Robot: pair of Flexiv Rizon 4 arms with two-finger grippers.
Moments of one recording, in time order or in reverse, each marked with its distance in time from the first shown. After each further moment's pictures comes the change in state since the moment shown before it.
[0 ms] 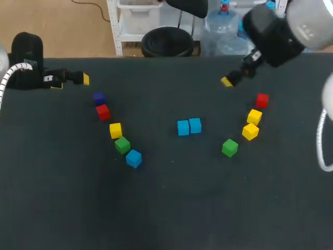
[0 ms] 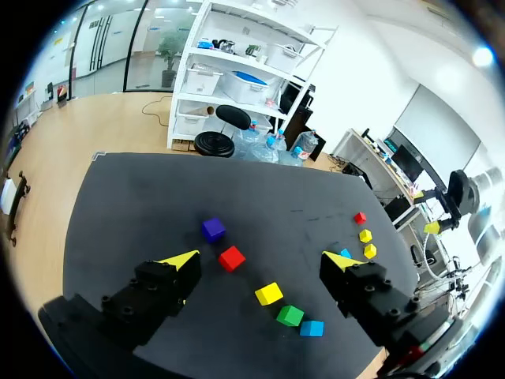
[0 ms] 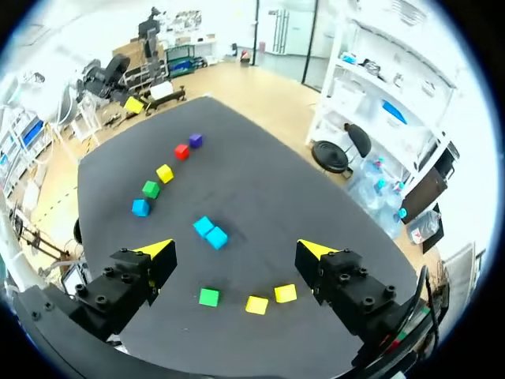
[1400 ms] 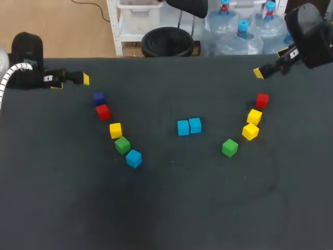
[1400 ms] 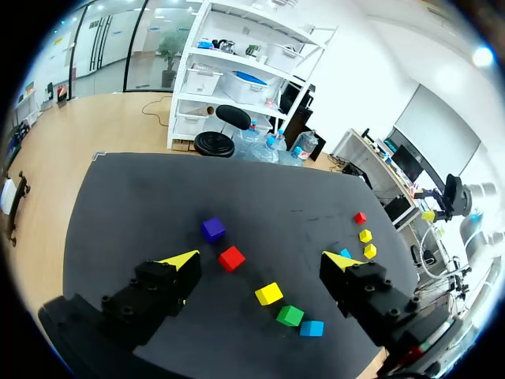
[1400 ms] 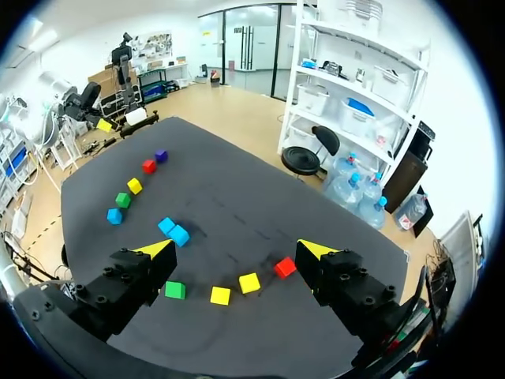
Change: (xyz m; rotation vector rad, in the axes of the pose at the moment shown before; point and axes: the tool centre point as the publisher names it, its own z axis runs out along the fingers) left arm 0.000 0.000 0.000 0.000 0.000 0.000; right arm 0.032 -0.060 -0.023 0.095 -0.099 0.100
